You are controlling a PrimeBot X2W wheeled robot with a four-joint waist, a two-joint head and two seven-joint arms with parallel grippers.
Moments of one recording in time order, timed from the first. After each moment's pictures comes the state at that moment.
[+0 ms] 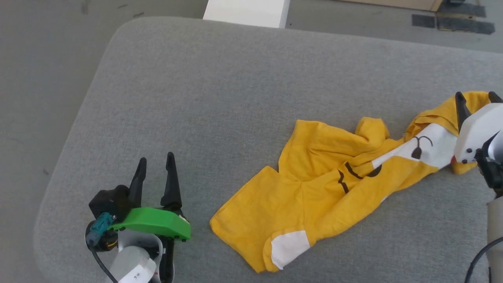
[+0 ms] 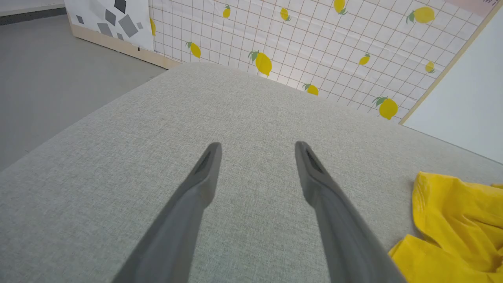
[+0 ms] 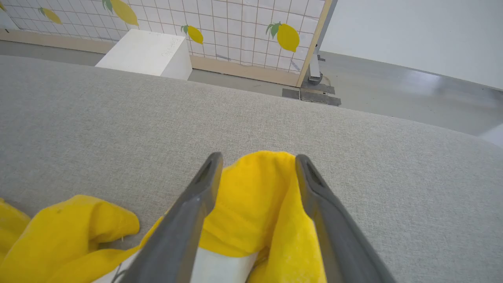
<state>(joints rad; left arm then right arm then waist) -0.16 0.06 -0.10 0.21 -0.38 0.01 -0.26 -0.51 -0.20 -0.25 0.31 -0.02 0.13 0.40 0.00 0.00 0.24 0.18</state>
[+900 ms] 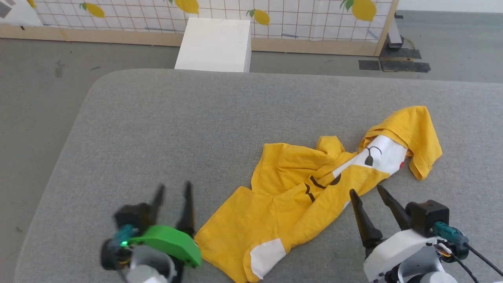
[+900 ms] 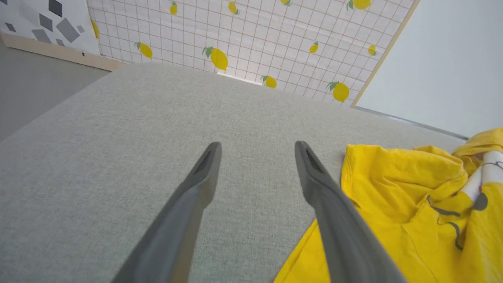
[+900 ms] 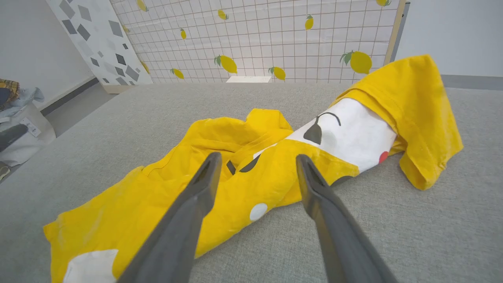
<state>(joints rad) -0.11 0.05 -0.13 0.28 -0.33 -0.03 -0.20 0.02 -0.05 0.08 0.06 0.18 0.13 0.03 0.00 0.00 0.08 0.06</state>
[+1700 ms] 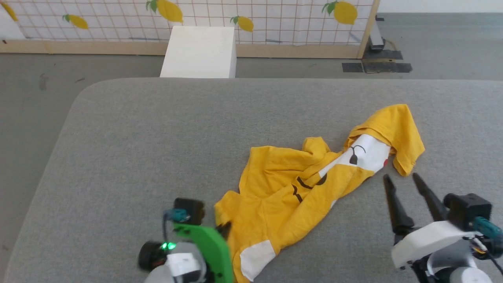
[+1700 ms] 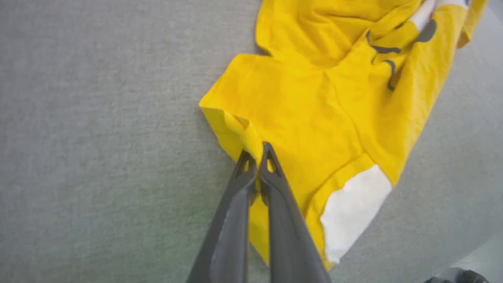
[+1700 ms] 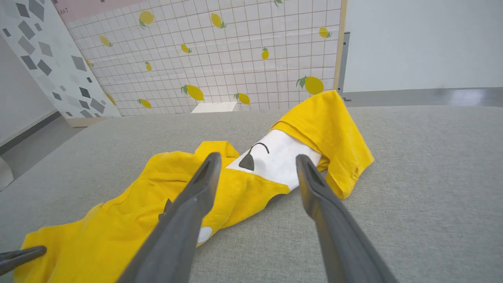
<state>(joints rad) -0.09 0.08 -0.29 0.19 -0.40 -0.06 0.39 0.02 -0.05 -0.04 -0.02 0.19 0.13 0.04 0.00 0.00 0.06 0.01</state>
